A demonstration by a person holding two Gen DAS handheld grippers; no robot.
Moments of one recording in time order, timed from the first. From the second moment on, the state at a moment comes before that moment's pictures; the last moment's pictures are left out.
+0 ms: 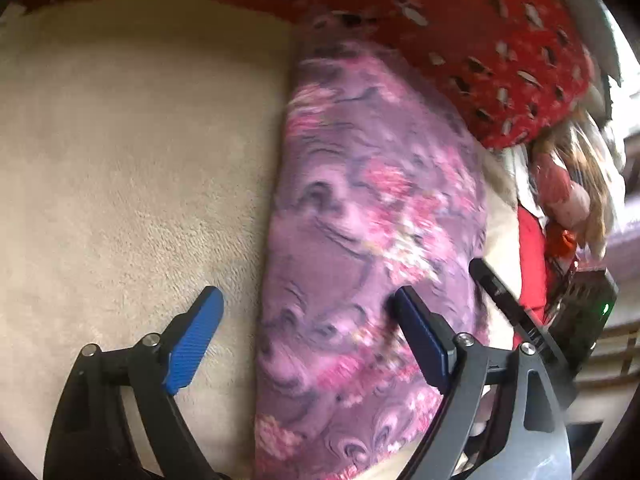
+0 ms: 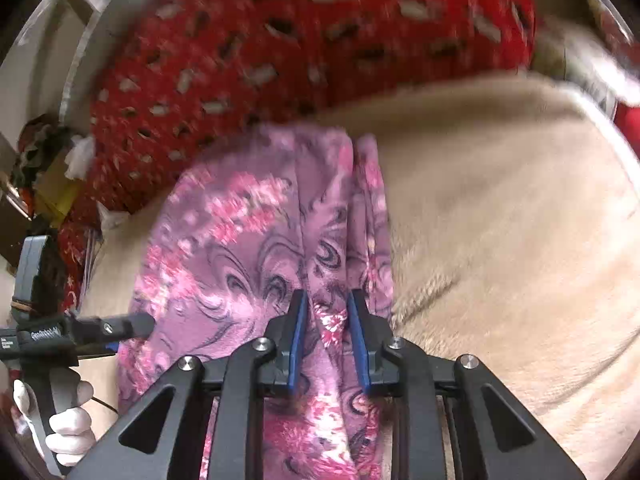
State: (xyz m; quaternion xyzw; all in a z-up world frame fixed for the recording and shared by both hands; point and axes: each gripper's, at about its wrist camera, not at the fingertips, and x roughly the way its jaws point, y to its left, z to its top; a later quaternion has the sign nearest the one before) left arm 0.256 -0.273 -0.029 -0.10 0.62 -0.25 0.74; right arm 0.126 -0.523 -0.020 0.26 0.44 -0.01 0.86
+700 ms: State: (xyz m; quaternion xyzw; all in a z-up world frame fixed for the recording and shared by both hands) left arm 0.265 -0.302 -0.033 -0.11 0.63 -0.24 0.73; right arm 0.143 -0.504 -0.025 0.23 0.44 0.05 0.87
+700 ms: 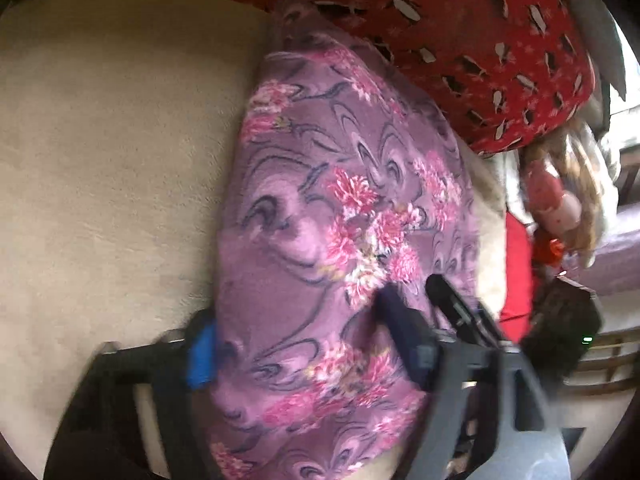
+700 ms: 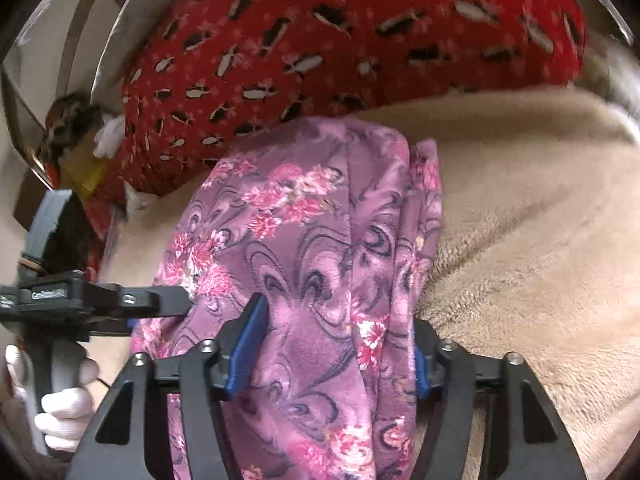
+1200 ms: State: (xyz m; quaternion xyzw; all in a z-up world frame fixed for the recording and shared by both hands) left arm 0.223 -0.282 0.008 -0.06 0.59 -0.24 0.77; right arm 0.105 -0.491 0.022 0.24 0.41 0.03 0.88
